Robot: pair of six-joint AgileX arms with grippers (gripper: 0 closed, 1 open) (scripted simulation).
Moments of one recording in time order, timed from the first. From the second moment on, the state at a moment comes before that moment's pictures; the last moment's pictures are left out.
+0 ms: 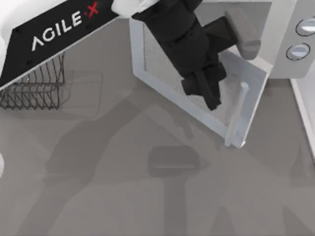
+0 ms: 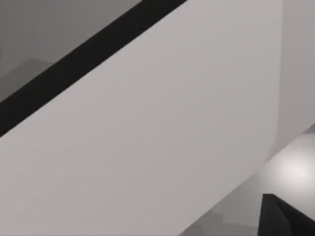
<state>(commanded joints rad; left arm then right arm) -0.74 2.07 2.02 -1.20 0.36 0.63 0.00 0.00 0.00 0.00 0.00 0.00</state>
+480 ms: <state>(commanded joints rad) -0.73 2.05 2.06 -1.16 0.33 0.61 0.00 0.00 0.00 0.00 0.00 0.00</state>
